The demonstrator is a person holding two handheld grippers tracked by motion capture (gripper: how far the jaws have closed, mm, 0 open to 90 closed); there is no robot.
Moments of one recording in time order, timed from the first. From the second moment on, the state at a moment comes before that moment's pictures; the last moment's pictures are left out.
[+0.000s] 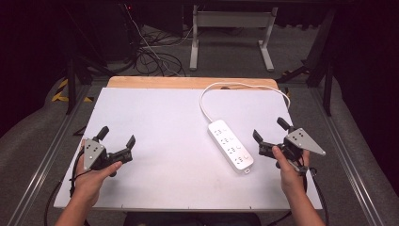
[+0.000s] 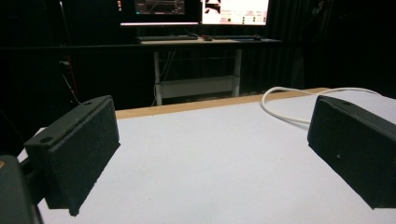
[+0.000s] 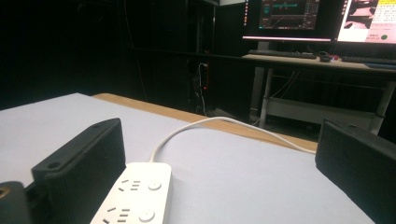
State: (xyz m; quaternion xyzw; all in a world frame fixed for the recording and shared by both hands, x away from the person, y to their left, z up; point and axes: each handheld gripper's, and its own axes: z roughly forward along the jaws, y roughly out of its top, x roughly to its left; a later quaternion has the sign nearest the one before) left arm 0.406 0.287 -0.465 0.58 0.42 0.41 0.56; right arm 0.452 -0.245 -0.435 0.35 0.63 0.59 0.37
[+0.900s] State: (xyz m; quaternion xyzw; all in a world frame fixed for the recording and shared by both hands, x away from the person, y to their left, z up) left arm 0.407 0.287 -0.466 0.58 0.42 0.41 0.56; right arm 0.454 -0.243 -0.438 0.35 0.64 0.58 0.36
